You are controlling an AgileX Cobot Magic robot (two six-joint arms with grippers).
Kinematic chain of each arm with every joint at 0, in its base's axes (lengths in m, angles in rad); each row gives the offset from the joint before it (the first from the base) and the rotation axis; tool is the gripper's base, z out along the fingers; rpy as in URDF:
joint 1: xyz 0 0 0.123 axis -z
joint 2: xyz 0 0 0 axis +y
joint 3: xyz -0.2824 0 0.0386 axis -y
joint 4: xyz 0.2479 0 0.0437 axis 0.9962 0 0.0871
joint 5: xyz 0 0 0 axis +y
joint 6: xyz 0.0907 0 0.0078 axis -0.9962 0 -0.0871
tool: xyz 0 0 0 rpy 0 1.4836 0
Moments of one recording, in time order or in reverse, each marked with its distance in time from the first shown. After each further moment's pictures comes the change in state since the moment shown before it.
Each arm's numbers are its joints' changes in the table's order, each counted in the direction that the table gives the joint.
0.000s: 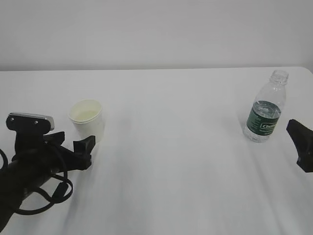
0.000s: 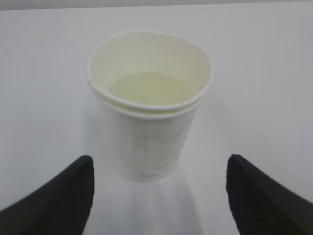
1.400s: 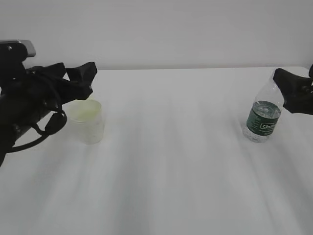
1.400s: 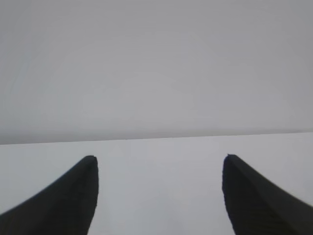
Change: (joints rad) left arm 0.000 -0.324 0.166 0.003 0.179 0.002; right arm 0.000 -0.067 0.303 -0.096 0.282 -0.061
